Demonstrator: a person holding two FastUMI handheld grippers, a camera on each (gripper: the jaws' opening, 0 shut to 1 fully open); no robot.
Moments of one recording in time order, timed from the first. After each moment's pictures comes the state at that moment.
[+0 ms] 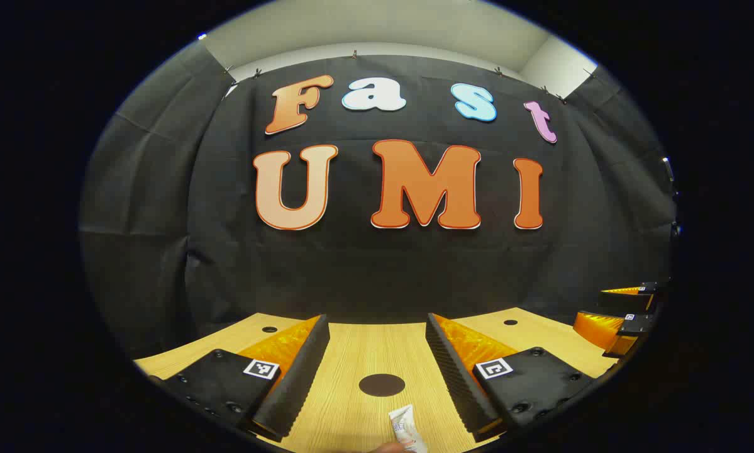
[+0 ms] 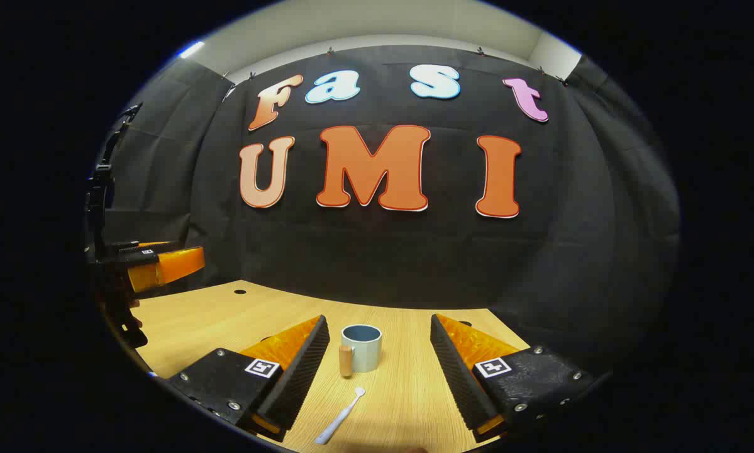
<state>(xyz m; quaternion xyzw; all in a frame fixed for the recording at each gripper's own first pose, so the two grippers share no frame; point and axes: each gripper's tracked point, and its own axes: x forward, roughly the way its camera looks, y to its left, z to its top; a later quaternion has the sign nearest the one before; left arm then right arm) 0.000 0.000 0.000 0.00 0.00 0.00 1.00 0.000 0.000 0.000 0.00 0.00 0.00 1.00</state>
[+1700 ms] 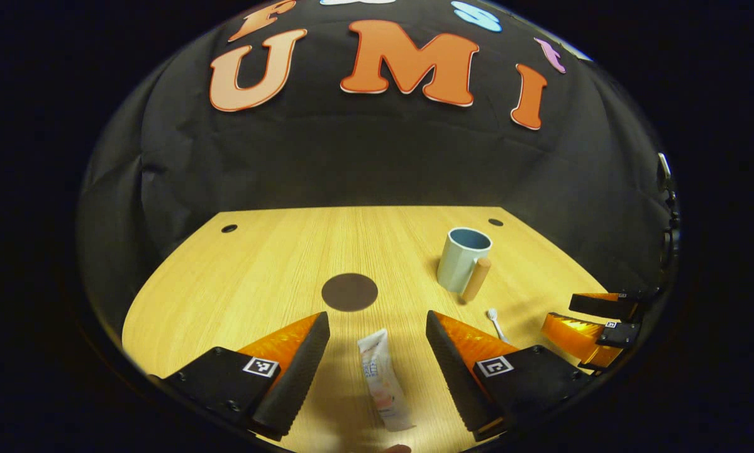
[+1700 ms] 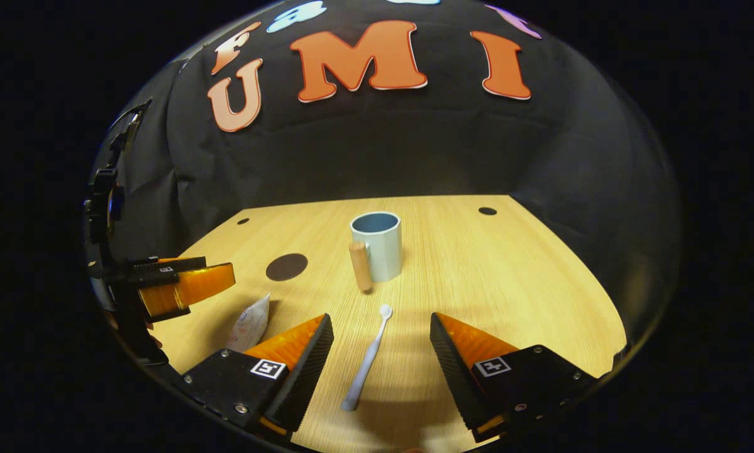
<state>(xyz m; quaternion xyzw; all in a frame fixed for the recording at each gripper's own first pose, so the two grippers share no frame) 0.008 -0.034 -0.152 -0.01 0.31 -0.06 0.95 0.007 0.029 -0.140 0.07 0.27 0.02 0.96</state>
